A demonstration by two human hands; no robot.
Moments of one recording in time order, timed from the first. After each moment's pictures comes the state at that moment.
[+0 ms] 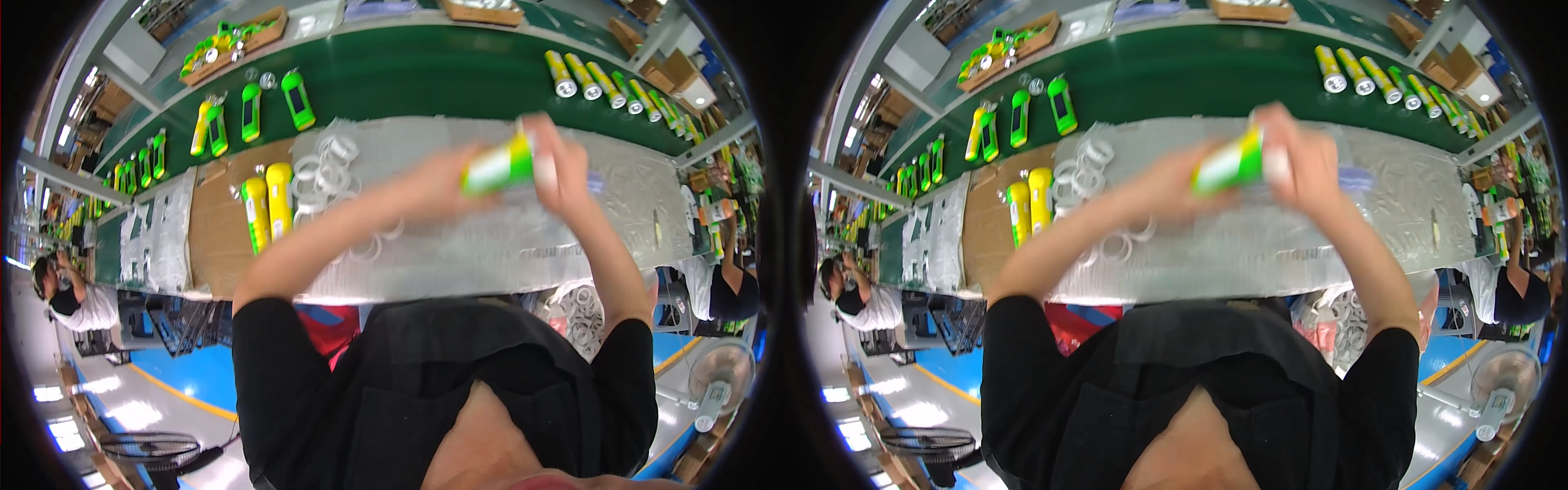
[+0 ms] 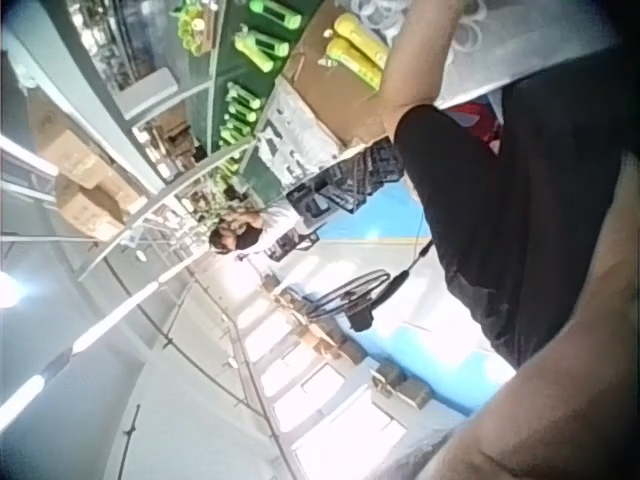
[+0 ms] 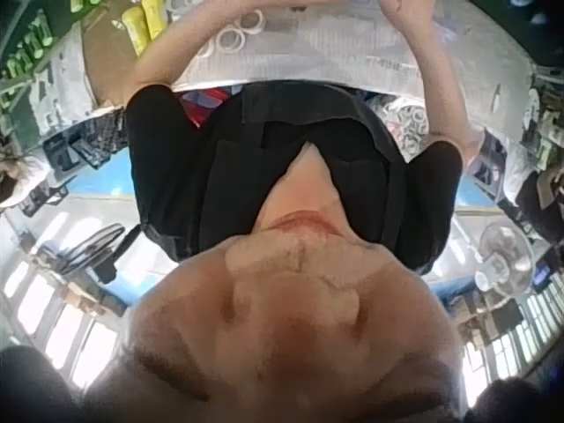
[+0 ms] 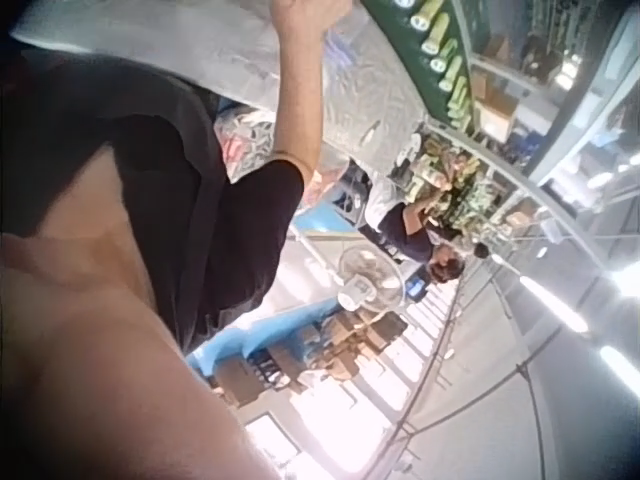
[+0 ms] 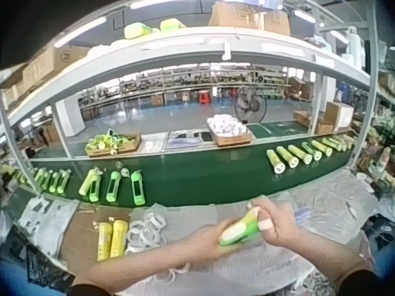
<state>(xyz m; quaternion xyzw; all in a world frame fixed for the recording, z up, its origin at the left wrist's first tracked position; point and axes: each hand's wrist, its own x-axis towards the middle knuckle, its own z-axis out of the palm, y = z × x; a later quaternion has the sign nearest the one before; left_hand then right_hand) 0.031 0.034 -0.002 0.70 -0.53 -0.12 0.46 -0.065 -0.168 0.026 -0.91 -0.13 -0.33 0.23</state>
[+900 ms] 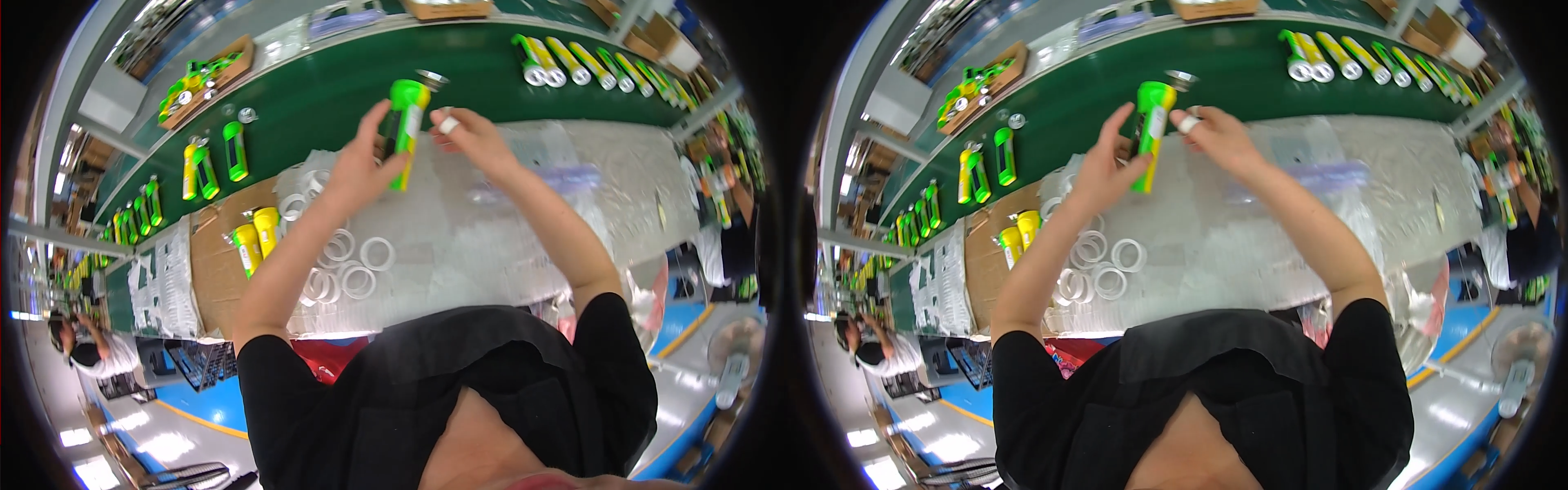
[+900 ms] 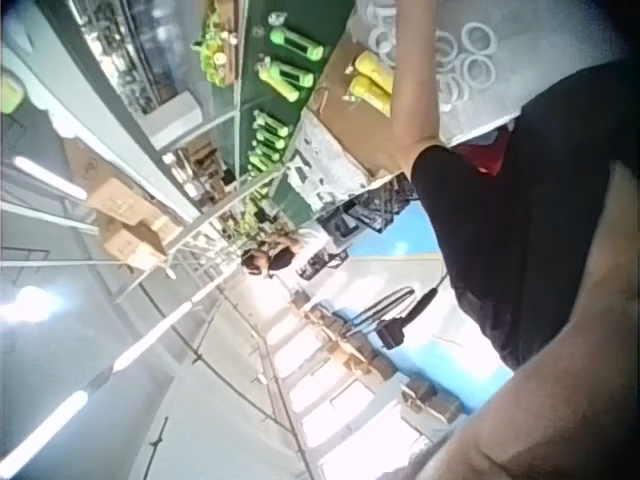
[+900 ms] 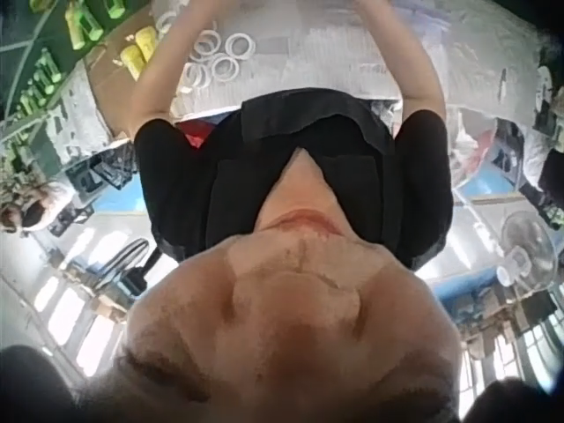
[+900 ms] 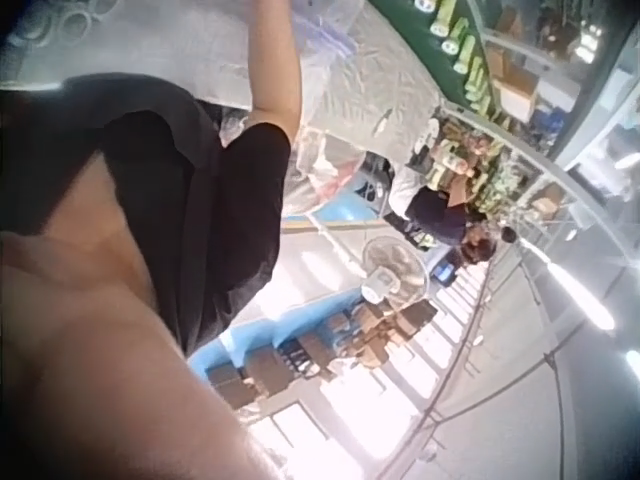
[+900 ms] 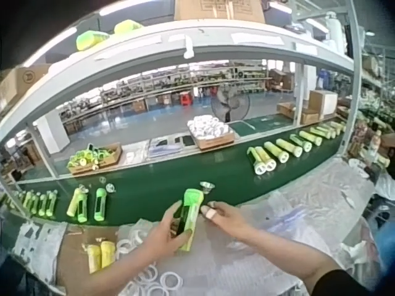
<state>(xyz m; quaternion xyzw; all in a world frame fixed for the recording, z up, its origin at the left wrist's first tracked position) 0.115 0.054 -0.020 0.79 -0.39 -0.06 0.47 0.040 -0.158 -0.027 -0.74 0.12 -0.06 0.66</state>
